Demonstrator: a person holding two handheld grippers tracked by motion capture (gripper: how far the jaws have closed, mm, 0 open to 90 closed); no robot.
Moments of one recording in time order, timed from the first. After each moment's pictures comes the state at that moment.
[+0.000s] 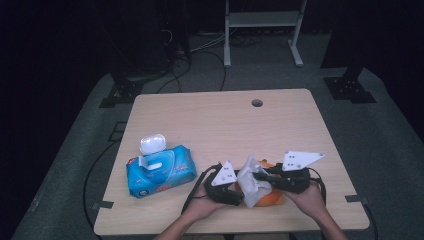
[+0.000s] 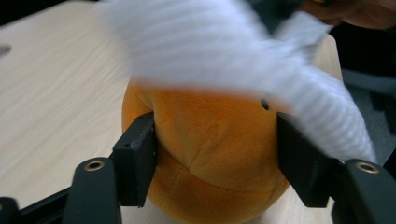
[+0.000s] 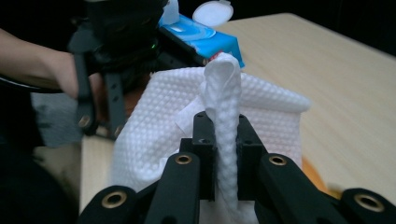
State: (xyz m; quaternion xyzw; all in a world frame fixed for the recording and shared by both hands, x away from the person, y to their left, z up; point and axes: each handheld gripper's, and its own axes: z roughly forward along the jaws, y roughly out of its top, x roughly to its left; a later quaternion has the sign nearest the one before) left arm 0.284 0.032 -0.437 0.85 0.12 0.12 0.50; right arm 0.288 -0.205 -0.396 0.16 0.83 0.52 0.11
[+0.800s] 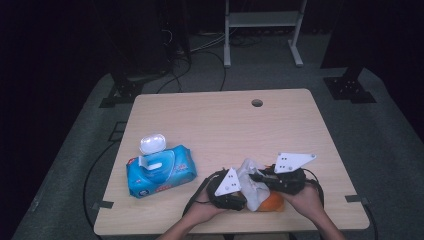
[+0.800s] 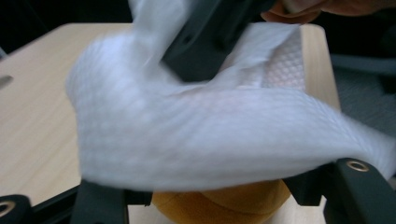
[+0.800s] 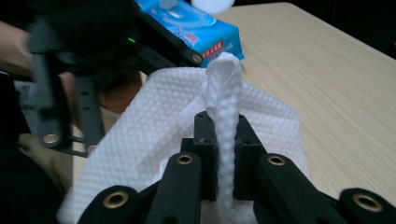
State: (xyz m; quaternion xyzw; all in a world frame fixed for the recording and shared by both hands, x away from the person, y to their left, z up) left arm 0.271 0.029 -0.435 0.84 0.09 0.15 0.51; right arm 0.285 -0.195 -0.393 0.17 0.85 0.49 0.12
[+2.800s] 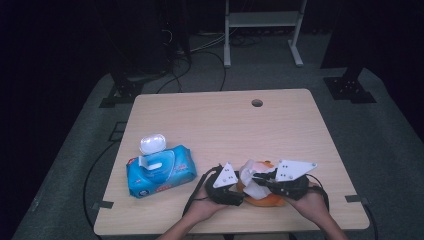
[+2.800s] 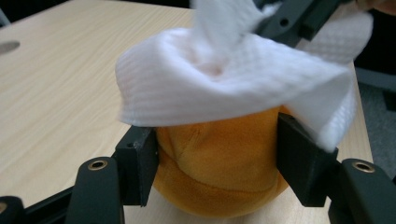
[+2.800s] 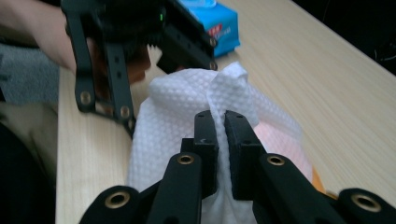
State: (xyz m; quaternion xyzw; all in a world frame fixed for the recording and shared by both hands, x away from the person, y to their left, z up) left arm 0.290 0.035 -0.445 0.84 0.17 0.11 0.50; right arm 0.275 -0.201 -0.399 0.14 0.86 0.46 0.16
